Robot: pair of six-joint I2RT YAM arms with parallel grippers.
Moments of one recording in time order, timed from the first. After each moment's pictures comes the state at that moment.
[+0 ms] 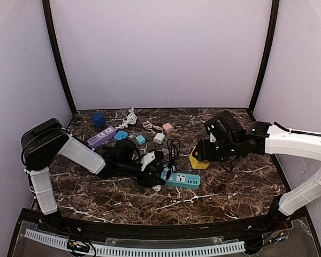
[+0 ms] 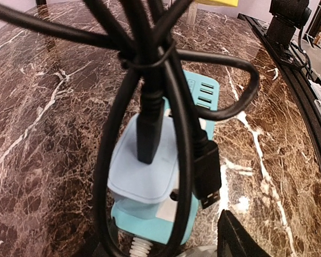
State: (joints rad) left arm -0.80 1.90 0.80 0.49 0.58 0.26; right arm 0.90 1.34 1.01 -0.58 0.17 0.74
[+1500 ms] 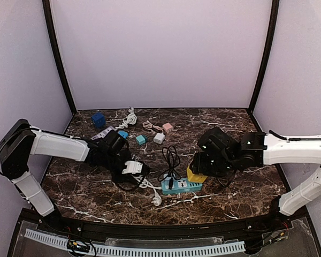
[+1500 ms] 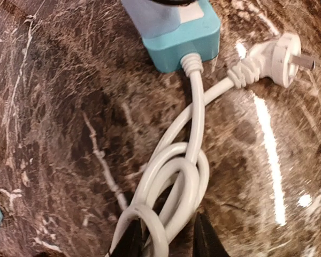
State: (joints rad) left arm -0.70 1.66 0.87 -0.27 0.37 1.01; right arm 1.09 1.34 0.98 -0.64 0.29 1.05
